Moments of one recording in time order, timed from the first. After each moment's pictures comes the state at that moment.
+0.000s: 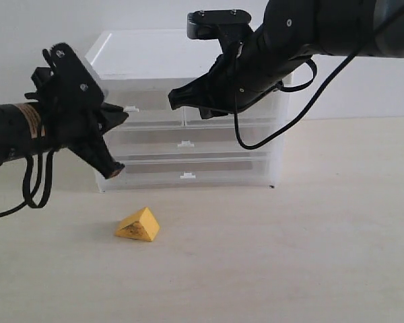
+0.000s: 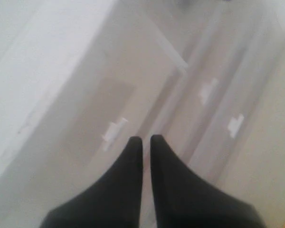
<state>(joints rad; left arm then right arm) -0.35 1.60 -0.83 0.47 -0.35 0.24 0.56 1.86 -1.53 0.15 0.52 -0.03</state>
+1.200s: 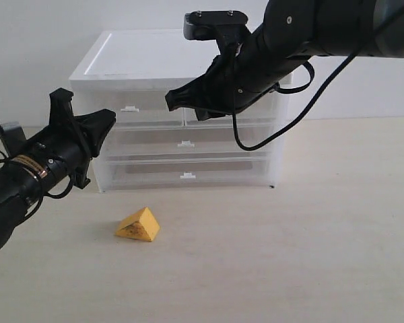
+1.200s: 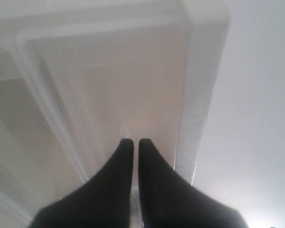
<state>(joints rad) -0.25 1.95 -0.72 0.23 -1.21 -1.52 0.56 1.86 -1.53 0.21 0.52 -0.11</state>
